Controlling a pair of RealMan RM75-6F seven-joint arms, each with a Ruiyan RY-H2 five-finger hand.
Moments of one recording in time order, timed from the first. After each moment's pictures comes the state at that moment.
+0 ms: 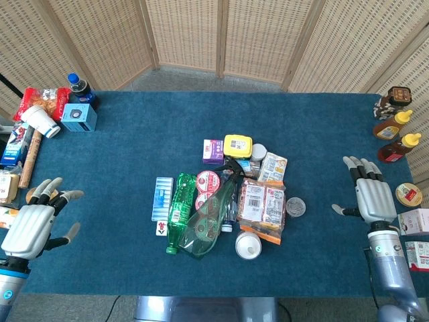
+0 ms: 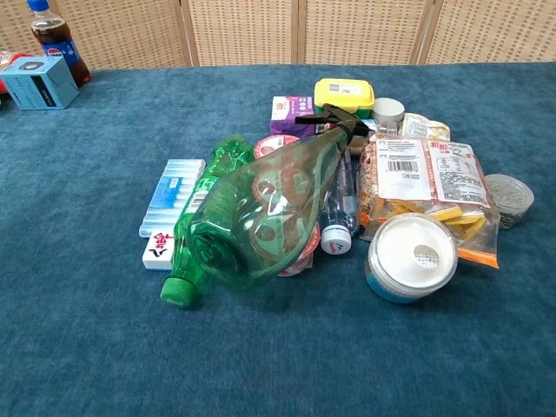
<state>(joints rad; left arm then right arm) -0.20 -0.86 -0.04 -2.19 1.42 1.34 0.21 0.38 -1.10 0.19 -1.79 -1.05 1.23 -0.24</state>
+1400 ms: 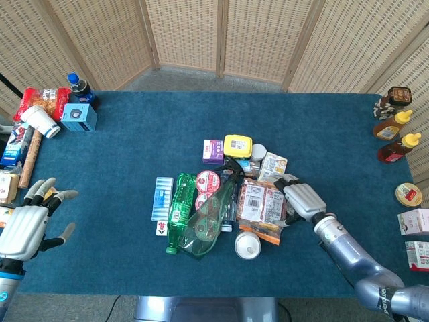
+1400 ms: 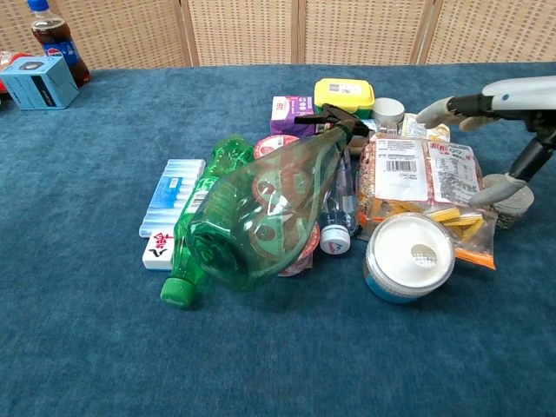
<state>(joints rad) -0.18 -0.85 -0.03 -2.18 1.44 1.38 0.20 0.64 -1.17 0.17 -1.73 -1.18 0.75 -0.02</state>
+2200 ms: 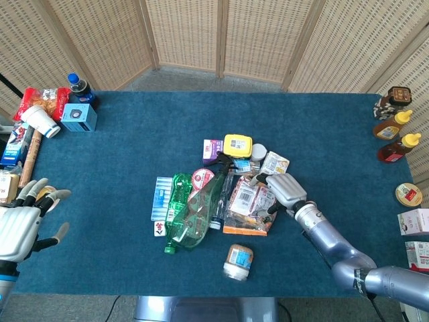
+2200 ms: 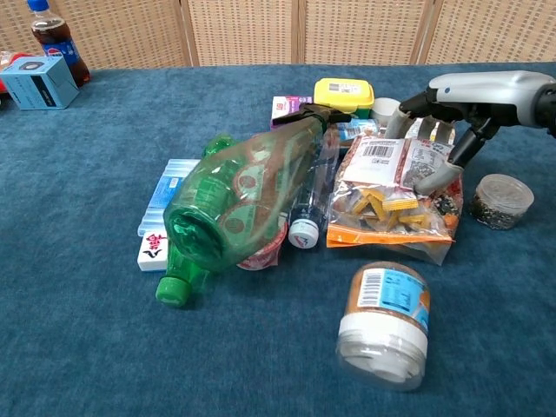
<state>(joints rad) -0.16 -0.85 -0.03 -2.15 1.44 1.39 0.15 0.75 -1.30 0.19 -1.60 -1.09 0.74 -0.03</state>
